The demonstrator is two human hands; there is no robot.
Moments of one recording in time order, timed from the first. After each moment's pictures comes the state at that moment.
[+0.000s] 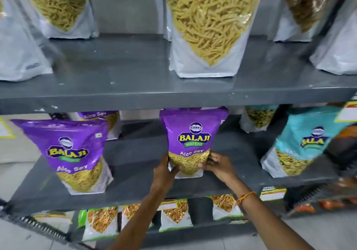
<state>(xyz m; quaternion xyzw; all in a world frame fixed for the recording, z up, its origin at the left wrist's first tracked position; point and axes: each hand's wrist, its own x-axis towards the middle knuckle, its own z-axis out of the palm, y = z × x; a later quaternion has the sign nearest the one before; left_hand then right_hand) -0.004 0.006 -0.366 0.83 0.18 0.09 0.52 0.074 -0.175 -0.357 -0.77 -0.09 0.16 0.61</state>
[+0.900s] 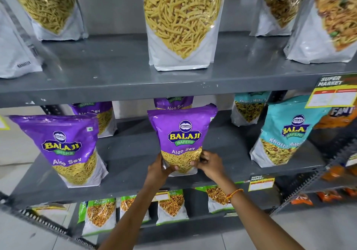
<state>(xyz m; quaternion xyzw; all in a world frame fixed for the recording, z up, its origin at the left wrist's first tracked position) -0.021 -0.011 -0.365 0.82 0.16 0.06 0.55 0.043 -0.191 -0.350 -0.84 -0.12 0.12 0.52</state>
